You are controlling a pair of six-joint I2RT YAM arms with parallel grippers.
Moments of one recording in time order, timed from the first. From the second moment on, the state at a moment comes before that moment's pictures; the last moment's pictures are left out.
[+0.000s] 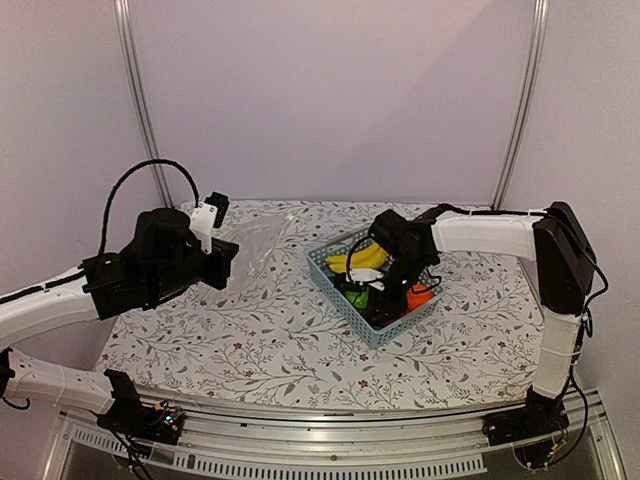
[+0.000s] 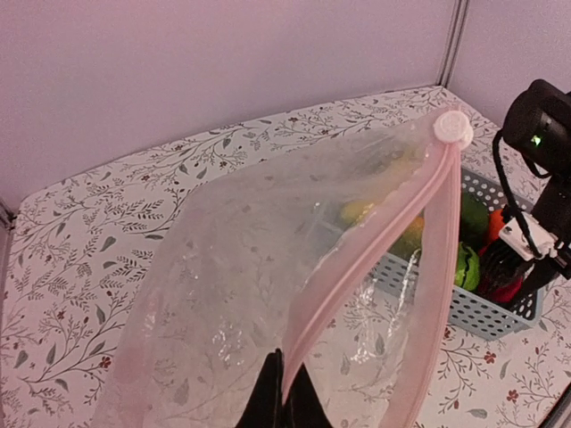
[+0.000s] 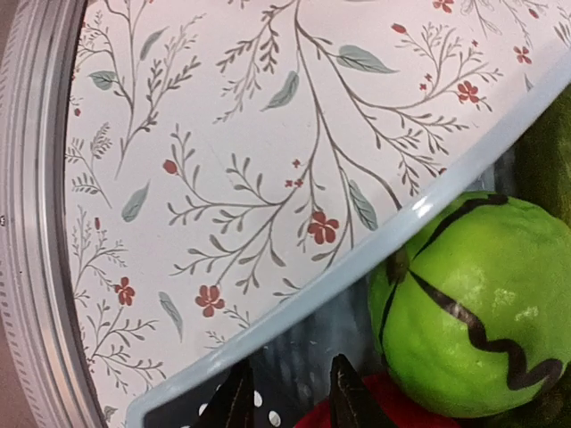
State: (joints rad) left arm -0.84 1.03 0.81 -0.23 -0.37 -0.18; right arm 0.72 1.95 1.44 -0.86 -0.43 -0.67
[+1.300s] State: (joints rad) left arm -0.84 0.93 0.99 -0.59 -0.35 -0.34; right arm 0.39 1.99 1.50 -0.63 -0.20 -0.38
